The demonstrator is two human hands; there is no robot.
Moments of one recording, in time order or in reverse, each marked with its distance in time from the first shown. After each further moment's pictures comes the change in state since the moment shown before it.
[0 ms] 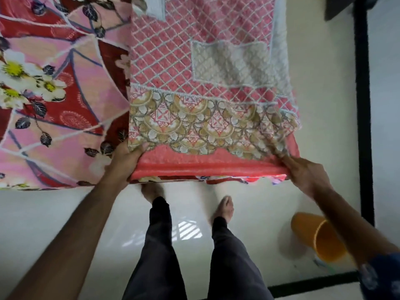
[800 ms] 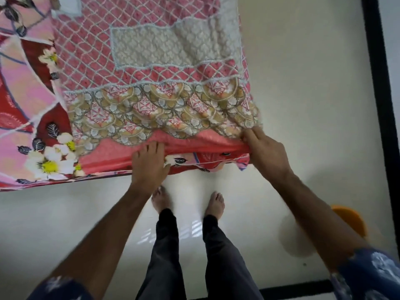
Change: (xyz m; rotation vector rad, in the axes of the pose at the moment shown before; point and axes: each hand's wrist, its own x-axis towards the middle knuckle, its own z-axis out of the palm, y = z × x) left_hand -0.048 -0.083 0.259 1.672 0.028 0.479; right_hand -0.024 0.091 0.069 0.330 0.236 -0.068
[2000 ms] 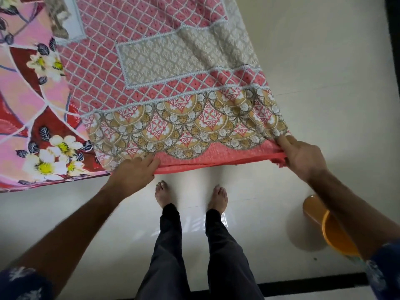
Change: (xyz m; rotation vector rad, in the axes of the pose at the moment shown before) left_hand -0.010 -0.013 -0.002 0.254 -0.076 0.492; right_hand -0.059 0.147 0.037 -0.110 -0.152 0.027
